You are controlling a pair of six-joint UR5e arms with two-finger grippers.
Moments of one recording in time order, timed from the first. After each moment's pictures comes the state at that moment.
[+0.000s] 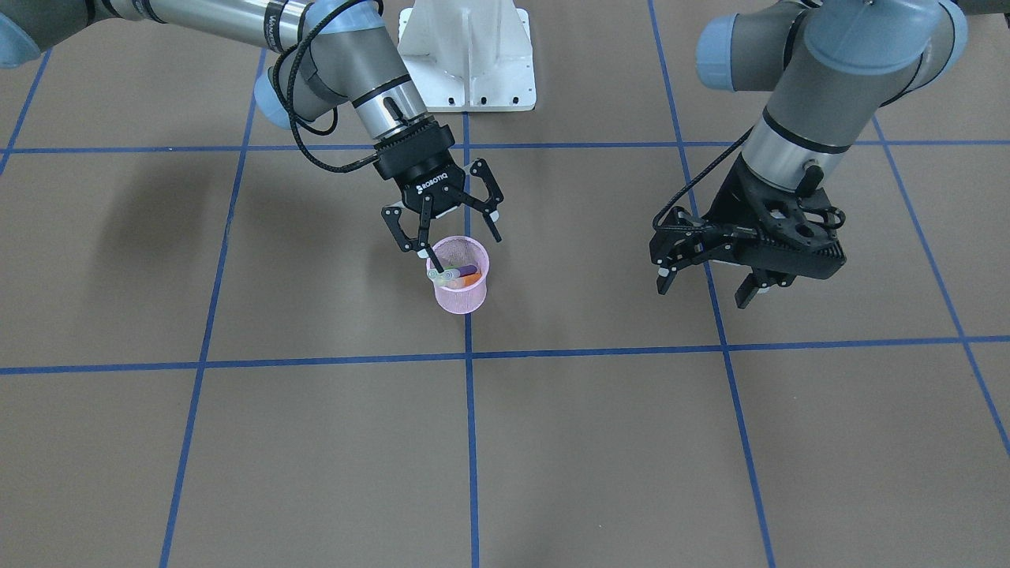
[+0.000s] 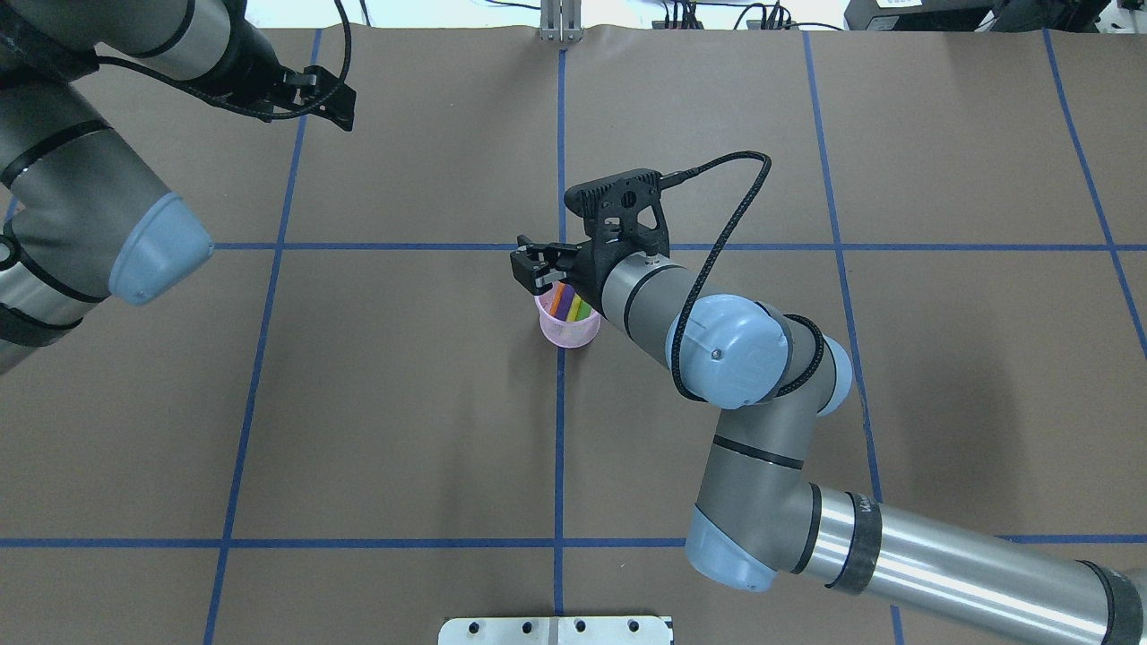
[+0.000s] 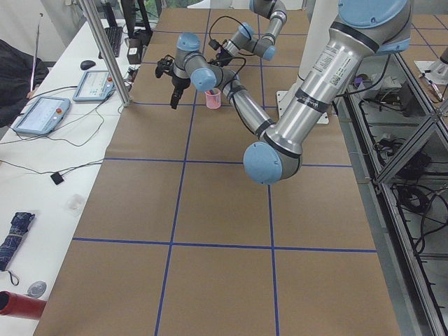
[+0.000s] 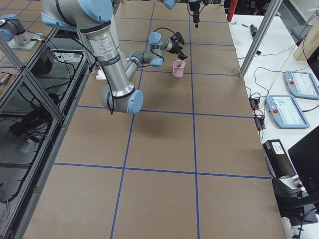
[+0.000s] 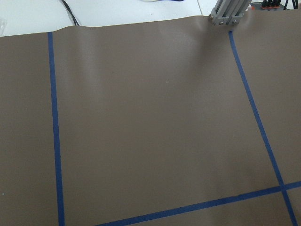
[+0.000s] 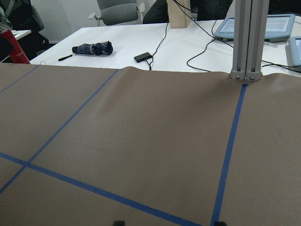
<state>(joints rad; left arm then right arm) -0.96 -2.15 -1.77 -1.70 -2.03 -0.81 0.43 -0.97 1.65 -0.83 1.27 0.93</state>
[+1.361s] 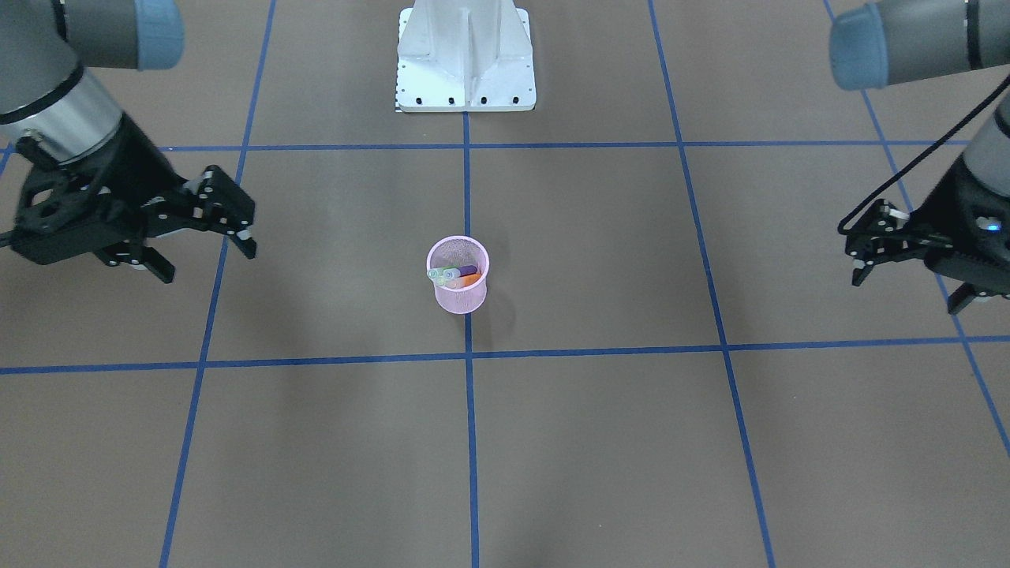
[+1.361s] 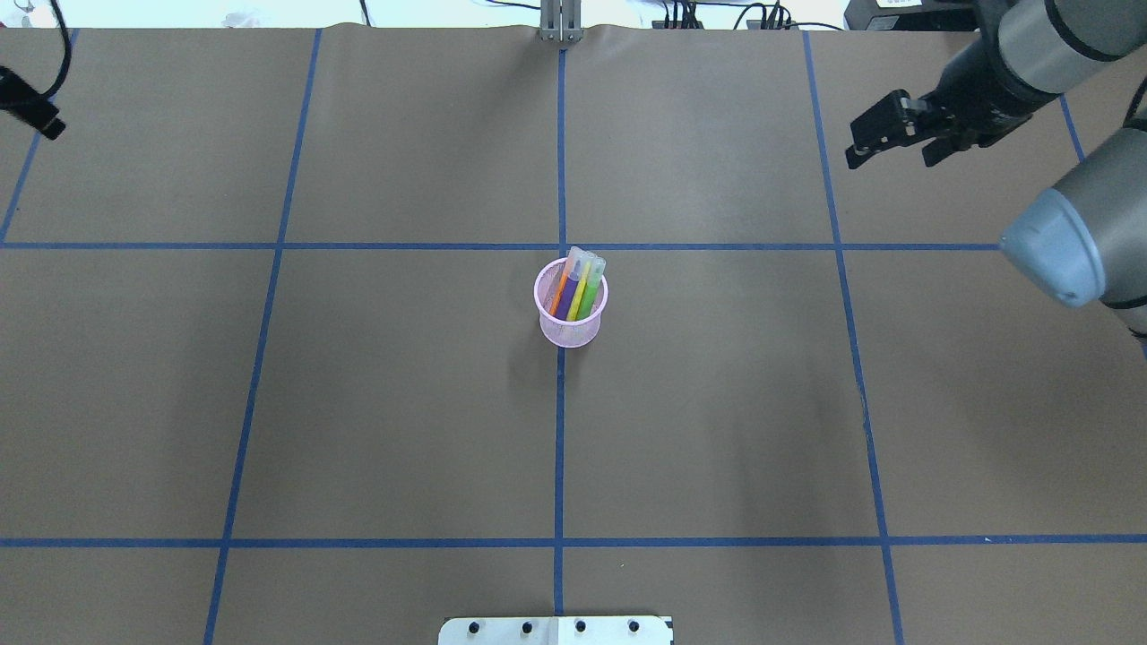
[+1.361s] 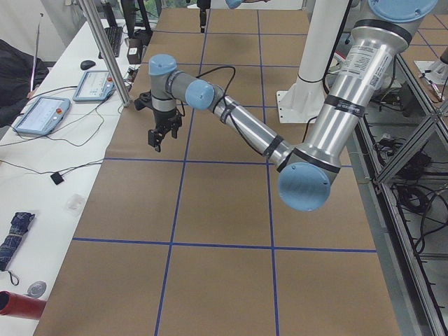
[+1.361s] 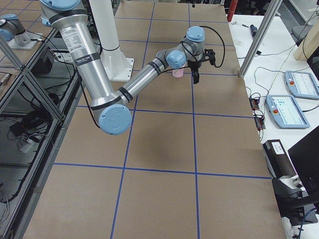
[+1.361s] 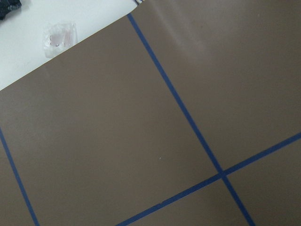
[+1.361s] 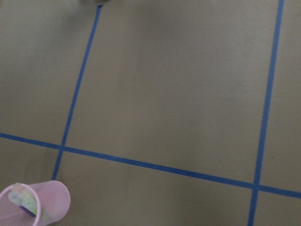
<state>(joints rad) -1.28 -1.89 -1.83 -1.37 -2.15 0.04 1.09 -1.22 1.90 -1.56 2.28 0.67</state>
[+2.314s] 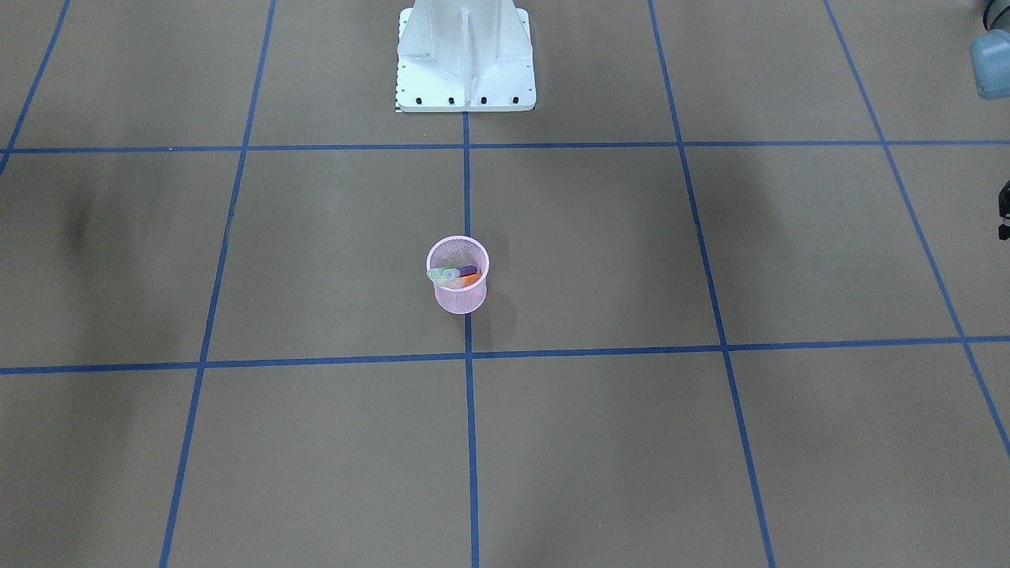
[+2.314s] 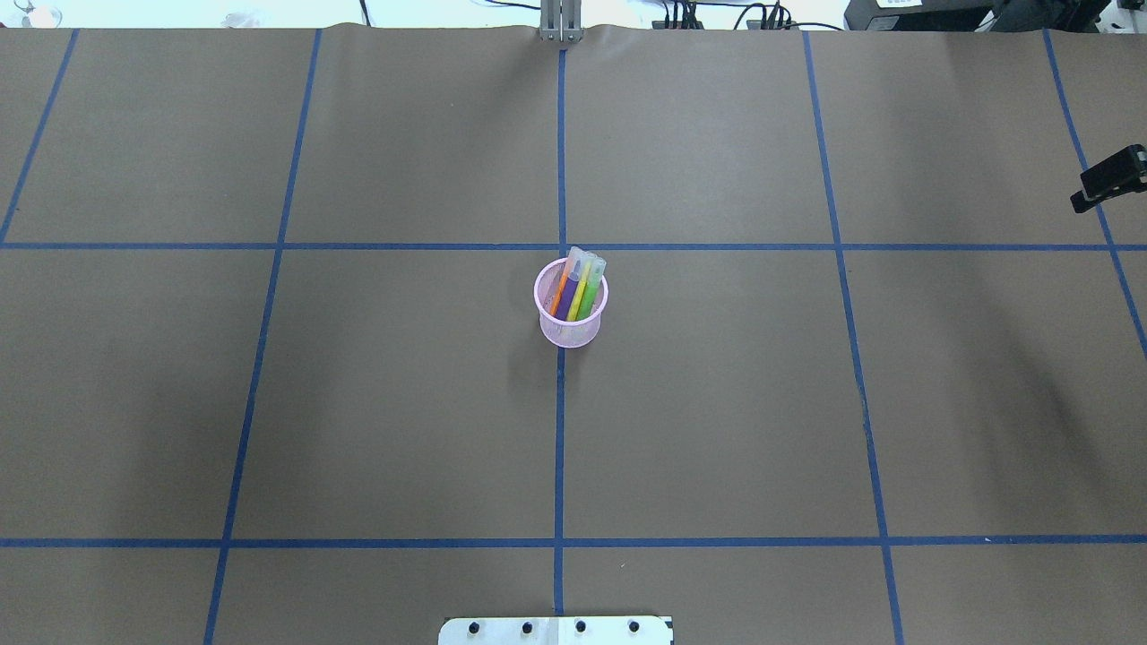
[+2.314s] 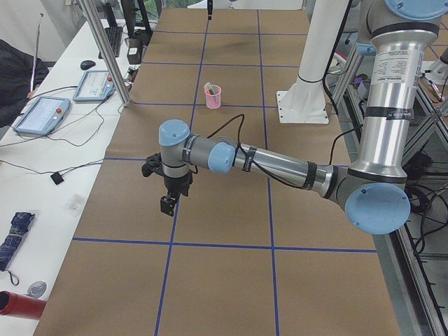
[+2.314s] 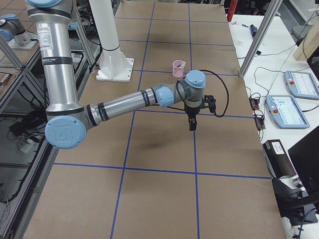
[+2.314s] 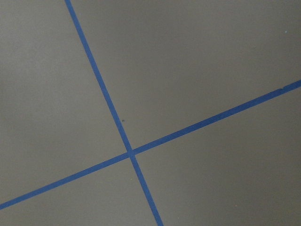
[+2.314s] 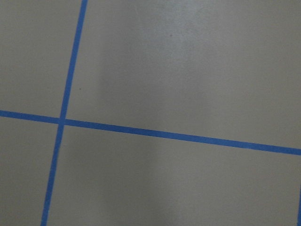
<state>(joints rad) -1.43 -1.64 -1.72 -1.58 -2.18 0.12 1.33 -1.47 1.77 -1.54 2.29 0.33</state>
